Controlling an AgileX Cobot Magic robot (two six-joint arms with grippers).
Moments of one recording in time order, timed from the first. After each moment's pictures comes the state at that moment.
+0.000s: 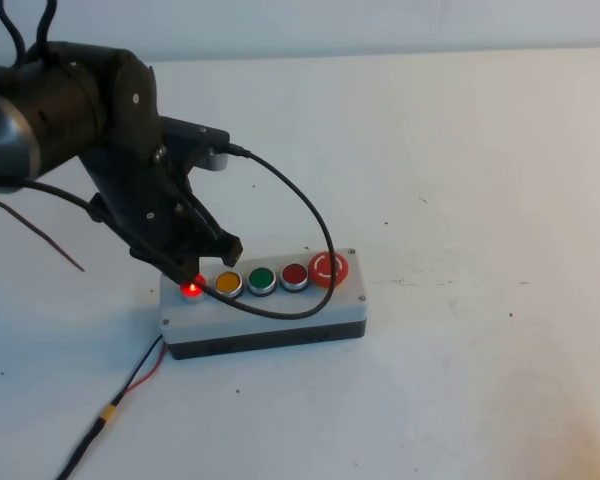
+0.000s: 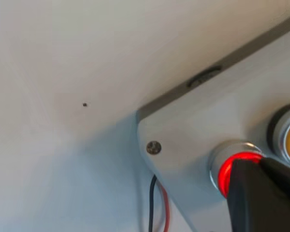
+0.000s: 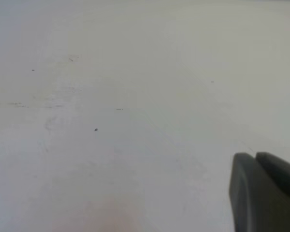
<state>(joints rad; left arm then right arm) -0.41 1.79 -1.44 -0.03 1.13 0.14 -0.01 -0.01 0.03 0.25 0.34 -0.21</state>
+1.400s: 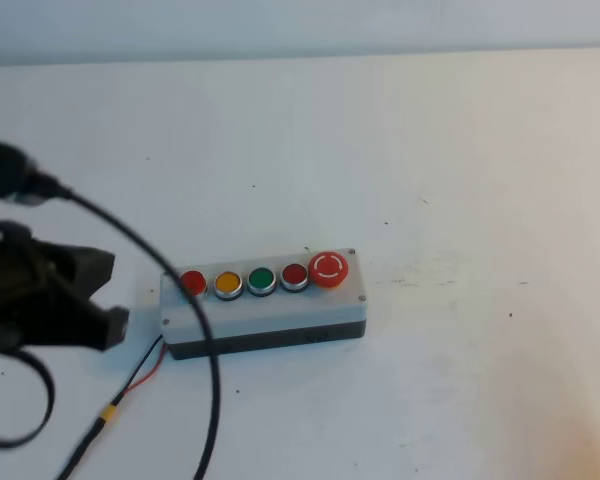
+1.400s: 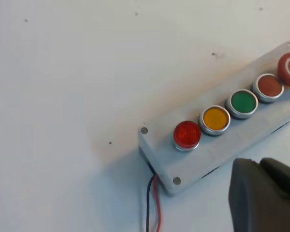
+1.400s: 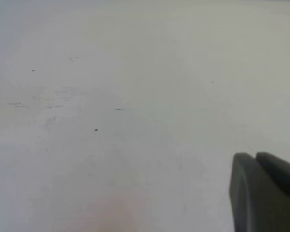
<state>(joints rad) -0.41 1.15 -1.00 -0.04 0.75 0.16 -0.01 -0.01 0.03 0.25 0.34 -0.21</state>
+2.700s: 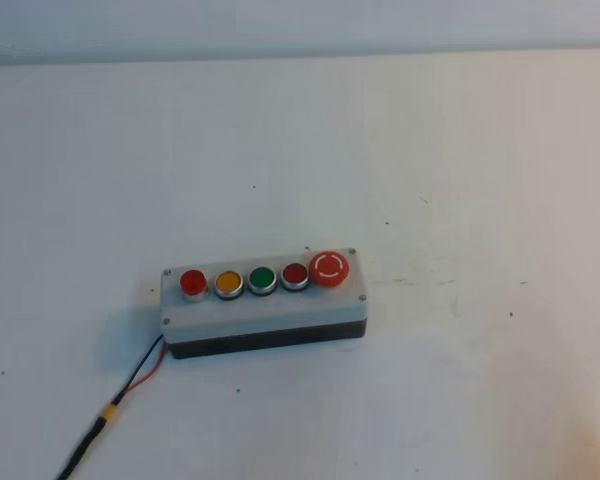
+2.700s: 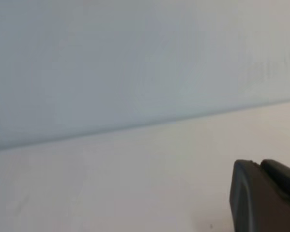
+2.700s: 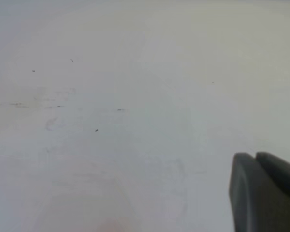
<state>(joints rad) -0.22 0.01 0.00 -0.02 0.00 0.21 -0.01 -0.01 0.03 0.25 0.34 -0.21</state>
